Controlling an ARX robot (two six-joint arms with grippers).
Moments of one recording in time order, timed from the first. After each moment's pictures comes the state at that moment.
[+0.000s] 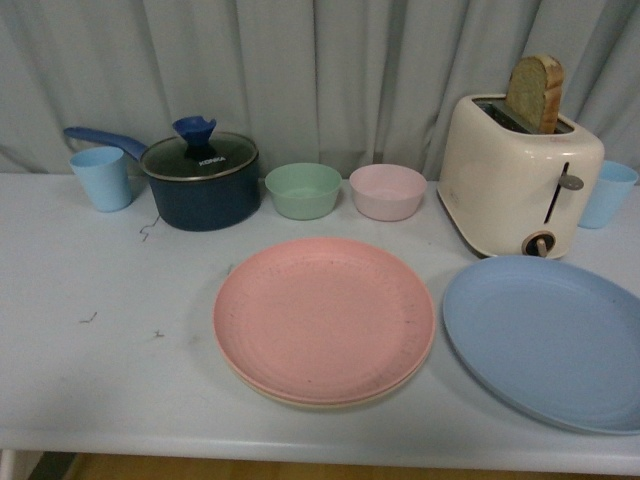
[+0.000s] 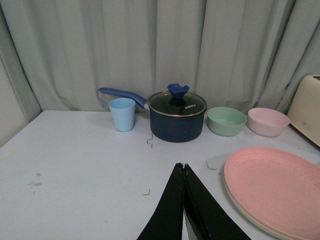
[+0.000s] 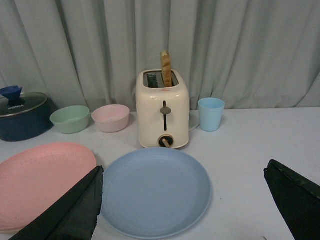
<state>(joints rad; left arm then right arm) 0.00 0.24 0.01 0.24 0.00 -0.01 0.00 0.00 0.01 0.00 0.00 0.01</state>
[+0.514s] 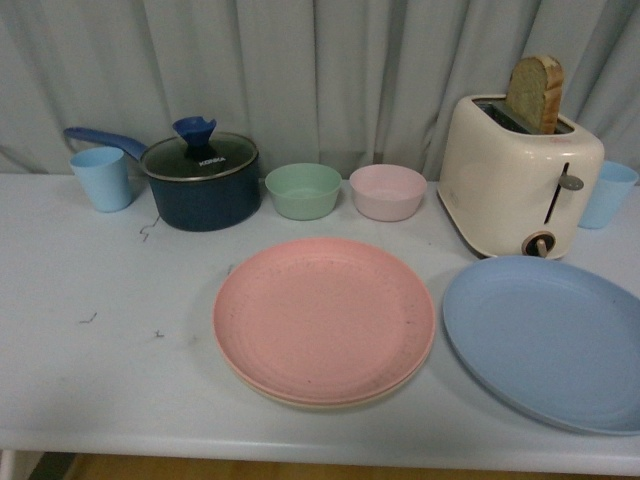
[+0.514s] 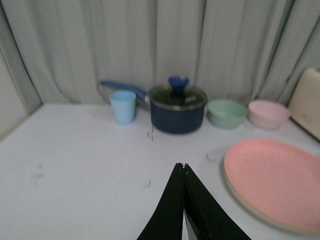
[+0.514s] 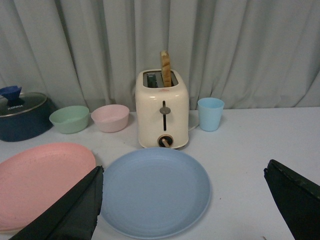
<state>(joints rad) 0.00 0.10 0.01 0.06 0.00 -0.01 0.00 0.00 0.01 0.00 0.00 0.01</state>
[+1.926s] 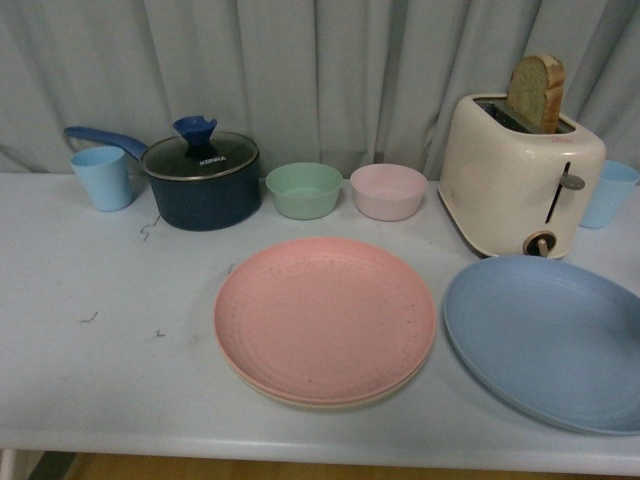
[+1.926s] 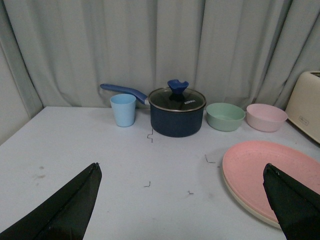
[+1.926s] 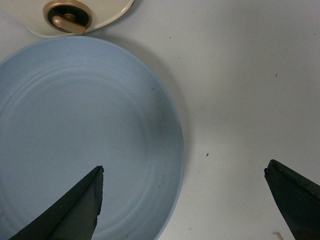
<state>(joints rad) 0.00 0.01 0.01 0.00 0.00 -0.01 -0.26 1.84 0.99 -0.08 -0.19 -0.04</state>
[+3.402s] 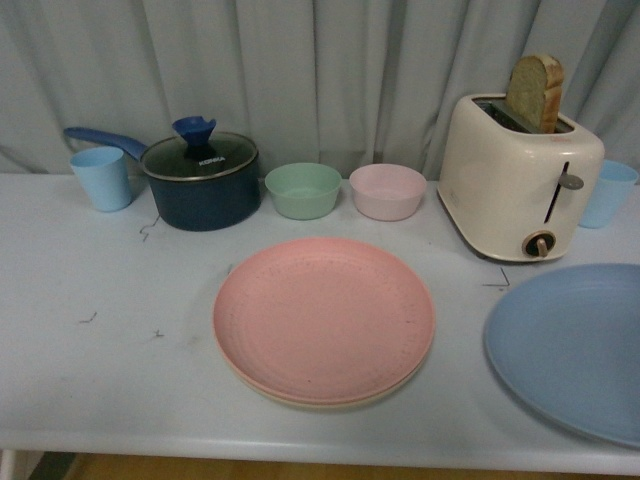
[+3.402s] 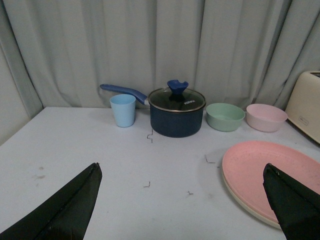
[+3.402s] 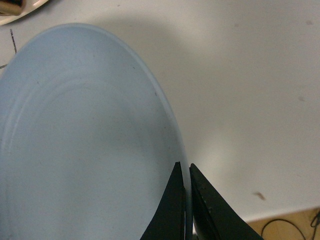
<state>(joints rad) 0.00 0.01 0.01 0.00 0.00 -0.01 -0.30 1.83 0.94 -0.09 -0.15 0.05</state>
